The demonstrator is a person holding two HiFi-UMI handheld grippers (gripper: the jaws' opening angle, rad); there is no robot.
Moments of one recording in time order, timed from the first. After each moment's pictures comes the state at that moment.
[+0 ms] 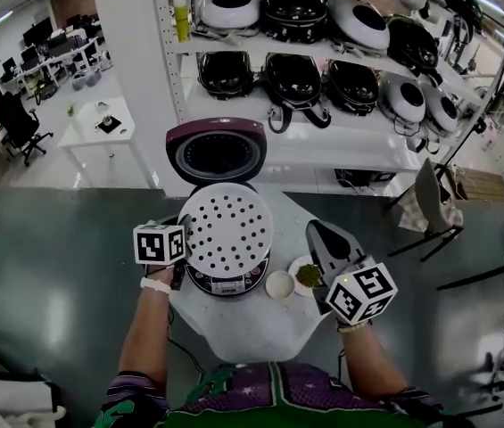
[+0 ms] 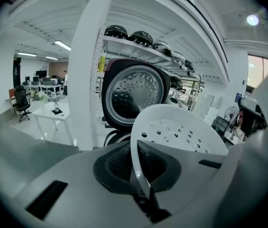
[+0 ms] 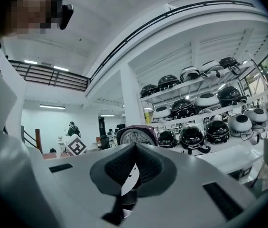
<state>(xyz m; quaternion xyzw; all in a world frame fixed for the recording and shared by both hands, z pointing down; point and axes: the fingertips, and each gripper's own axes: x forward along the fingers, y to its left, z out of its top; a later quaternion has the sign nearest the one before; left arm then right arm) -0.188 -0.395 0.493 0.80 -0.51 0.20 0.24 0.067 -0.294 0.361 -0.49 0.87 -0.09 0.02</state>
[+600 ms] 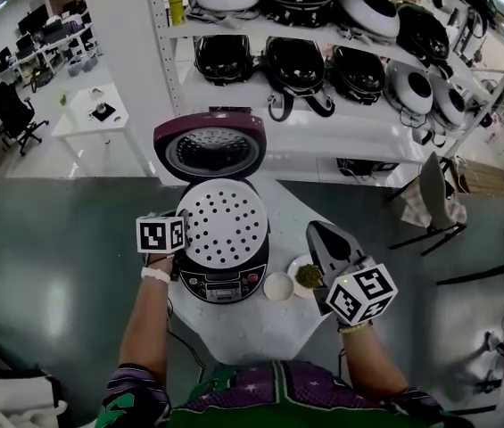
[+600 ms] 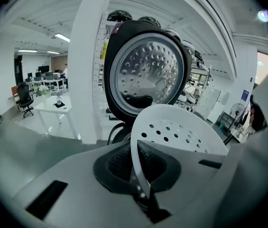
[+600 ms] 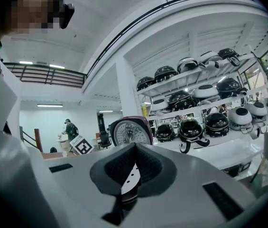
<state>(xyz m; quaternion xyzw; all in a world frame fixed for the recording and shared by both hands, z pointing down) -0.190 -0.454 0.553 0.77 -0.52 0.24 0.27 0.078 -0.340 0.400 -0.49 0.86 -0.12 0.00</state>
